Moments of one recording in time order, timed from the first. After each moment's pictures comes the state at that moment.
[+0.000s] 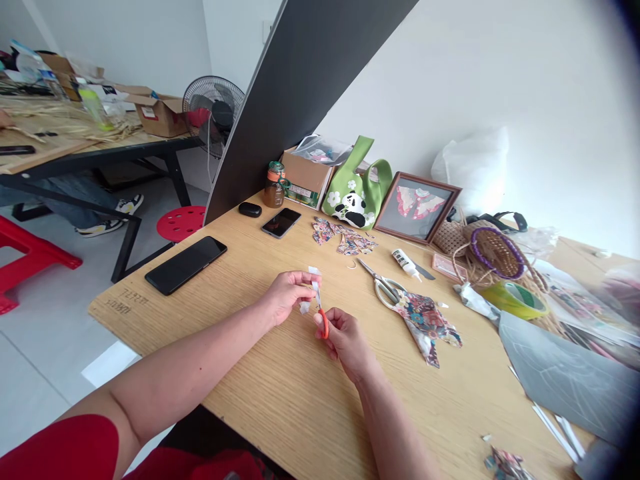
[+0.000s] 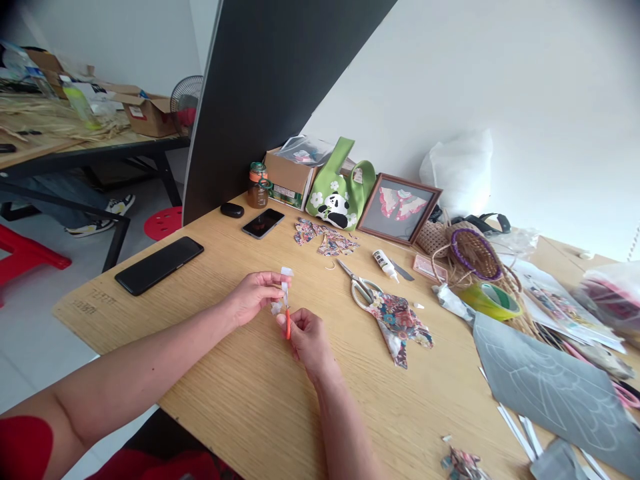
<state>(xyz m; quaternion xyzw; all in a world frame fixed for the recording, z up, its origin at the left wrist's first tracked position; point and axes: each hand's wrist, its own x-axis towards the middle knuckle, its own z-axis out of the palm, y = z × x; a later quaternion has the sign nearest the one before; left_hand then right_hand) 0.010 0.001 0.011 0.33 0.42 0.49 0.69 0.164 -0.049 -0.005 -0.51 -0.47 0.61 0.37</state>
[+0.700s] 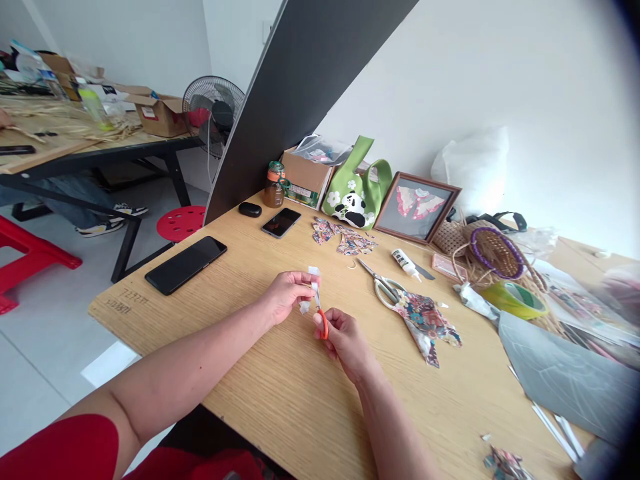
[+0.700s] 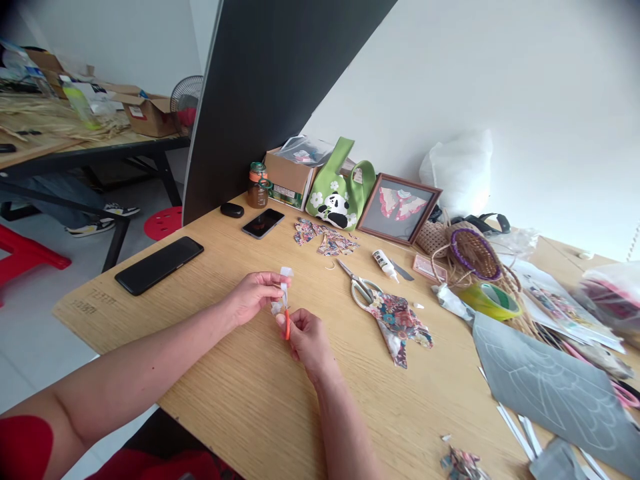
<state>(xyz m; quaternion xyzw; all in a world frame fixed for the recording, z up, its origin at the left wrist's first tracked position) 0.009 0.002 0.010 0.32 0.42 0.49 0.70 0.163 -0.049 -0.005 -0.50 -0.47 0.63 0.37</state>
